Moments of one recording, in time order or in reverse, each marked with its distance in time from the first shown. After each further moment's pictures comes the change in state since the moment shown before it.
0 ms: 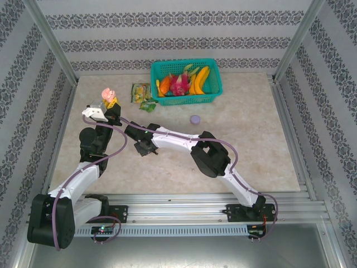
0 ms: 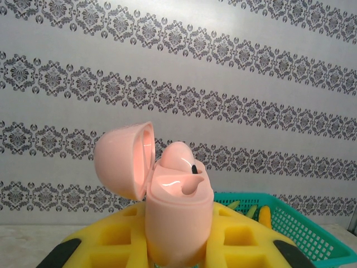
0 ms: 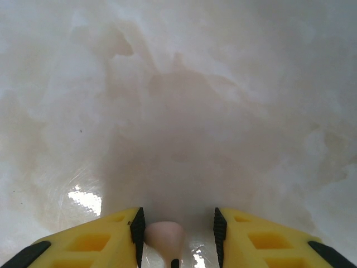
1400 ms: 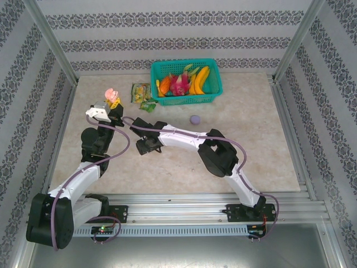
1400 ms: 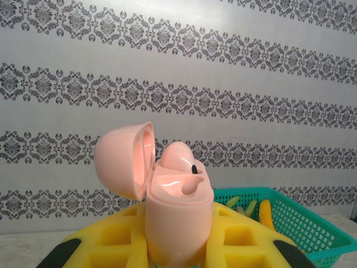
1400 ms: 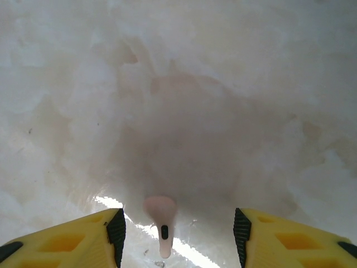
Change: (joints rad) left arm -0.031 0.000 0.003 -0.001 -0.008 0.061; right arm -0.033 -0.100 -0.125 0.097 -0.085 0.021
